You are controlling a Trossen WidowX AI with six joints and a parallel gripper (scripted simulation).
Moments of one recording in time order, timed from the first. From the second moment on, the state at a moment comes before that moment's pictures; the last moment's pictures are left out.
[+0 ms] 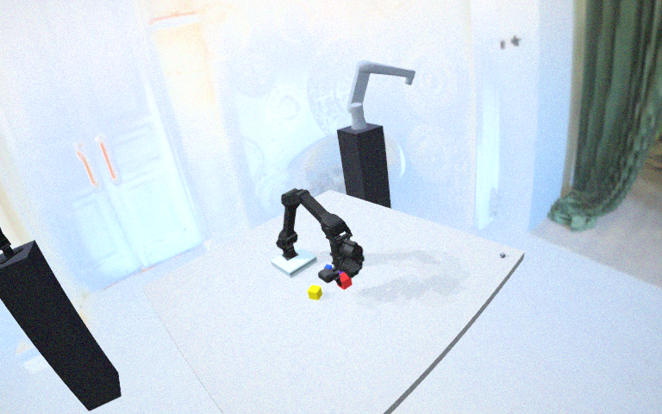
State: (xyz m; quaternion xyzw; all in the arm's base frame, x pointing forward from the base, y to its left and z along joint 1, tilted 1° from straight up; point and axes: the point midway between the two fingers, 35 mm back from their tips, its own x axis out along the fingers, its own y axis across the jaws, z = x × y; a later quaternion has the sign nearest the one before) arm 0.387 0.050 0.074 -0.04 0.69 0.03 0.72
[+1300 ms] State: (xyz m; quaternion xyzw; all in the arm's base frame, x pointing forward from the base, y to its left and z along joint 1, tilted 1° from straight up) arm 0.321 0.144 0.140 -0.03 0.70 0.03 0.72
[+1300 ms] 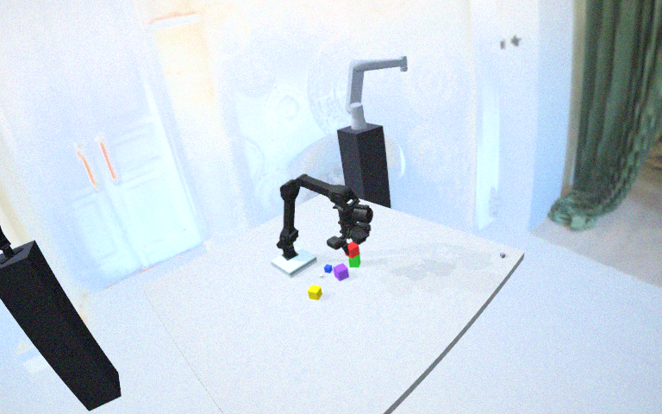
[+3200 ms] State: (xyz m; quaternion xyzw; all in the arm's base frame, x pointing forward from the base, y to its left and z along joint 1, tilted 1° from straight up) arm 0.247 0.199 0.101 -0.03 0.70 0.03 0.71
